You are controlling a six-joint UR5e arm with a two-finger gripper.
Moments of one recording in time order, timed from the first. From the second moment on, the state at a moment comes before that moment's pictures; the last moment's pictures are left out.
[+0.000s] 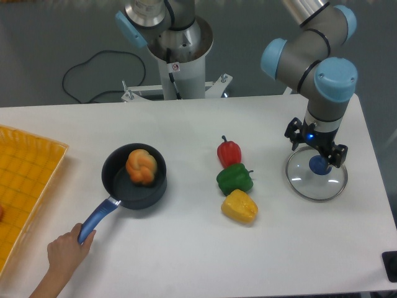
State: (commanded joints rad) arm 2.84 -1.96 -1.64 -1.00 1.57 1.50
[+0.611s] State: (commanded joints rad) arm 2.94 -1.96 -1.68 -1.00 1.52 1.61
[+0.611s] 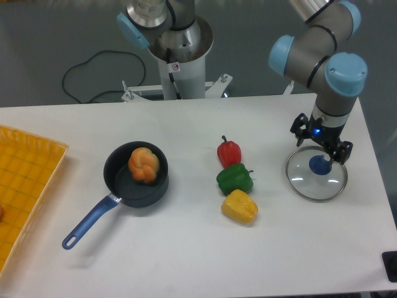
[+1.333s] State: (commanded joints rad) arm 2.95 -2.00 -1.69 -0.94 1.52 1.33
